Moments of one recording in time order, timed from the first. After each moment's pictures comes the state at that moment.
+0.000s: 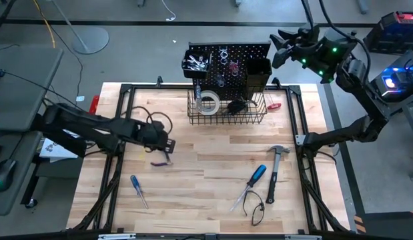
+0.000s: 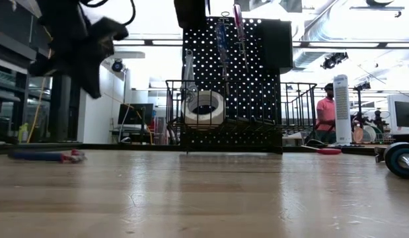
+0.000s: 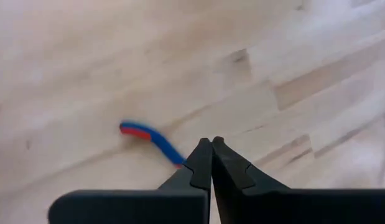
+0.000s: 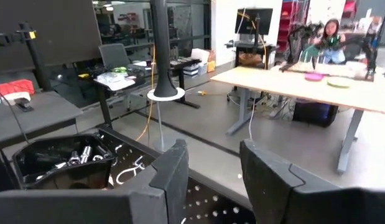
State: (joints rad) left arm -0.13 1.17 0.82 -0.82 -0.20 -1.33; right arm -0.49 1.23 1.82 -0.67 0.37 0.05
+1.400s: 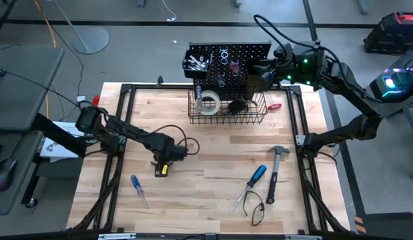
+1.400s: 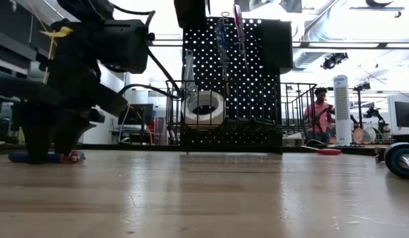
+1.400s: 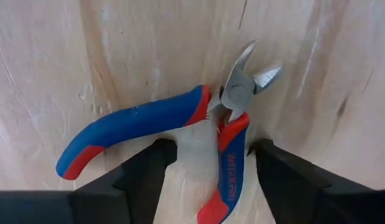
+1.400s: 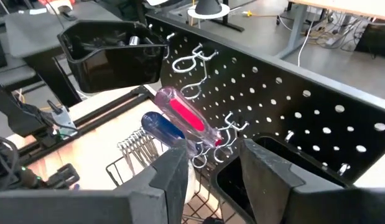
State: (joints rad) left arm -0.17 1.76 0.85 -0.82 0.10 -0.23; right arm -0.41 1.26 1.75 -0.90 0.21 0.18
